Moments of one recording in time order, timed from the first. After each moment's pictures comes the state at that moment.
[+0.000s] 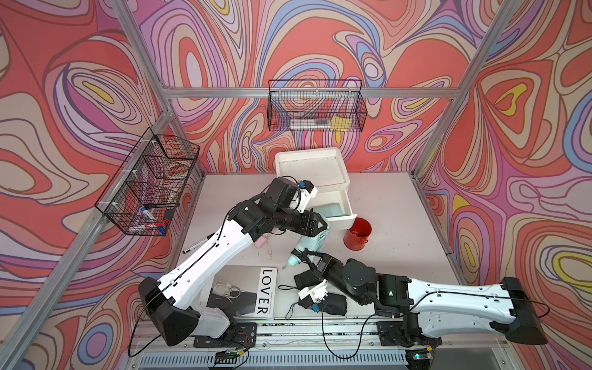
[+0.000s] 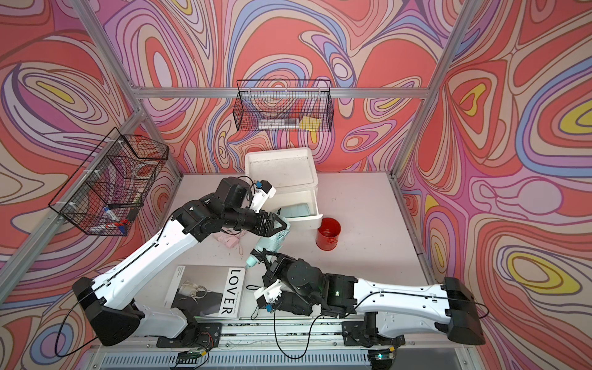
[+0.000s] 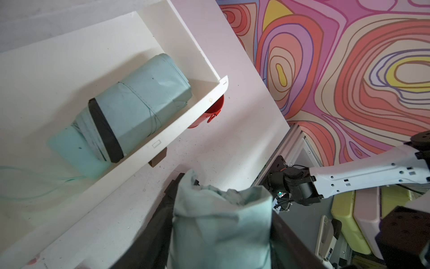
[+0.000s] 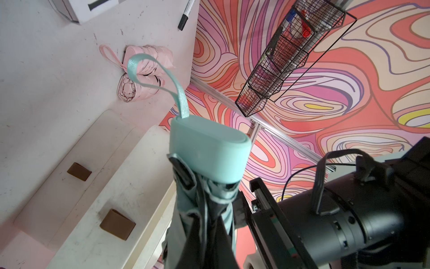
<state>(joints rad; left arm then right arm) -0.70 1.40 1.51 -0.85 0.40 -0.37 1.33 1.10 0.78 0.07 0.50 -1.94</state>
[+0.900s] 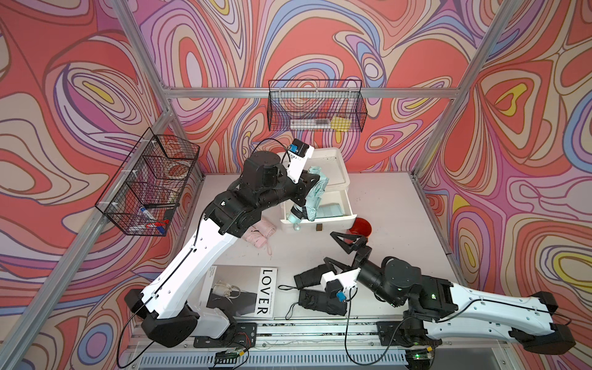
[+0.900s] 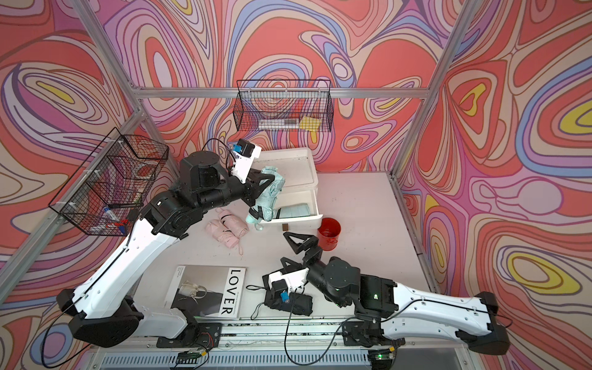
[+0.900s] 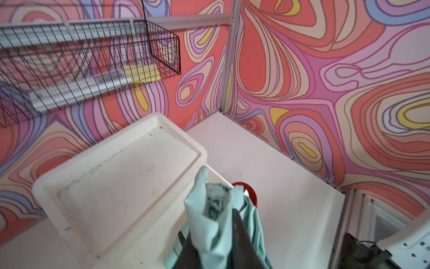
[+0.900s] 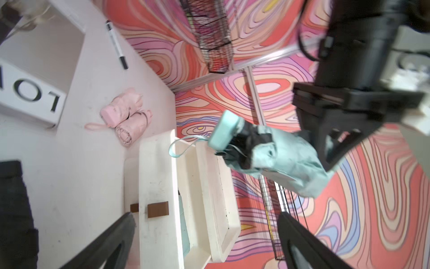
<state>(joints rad) -0.70 1.40 1.77 -0.62 0.12 0.00 1.33 0.78 0.80 -0.07 0.54 -1.15</state>
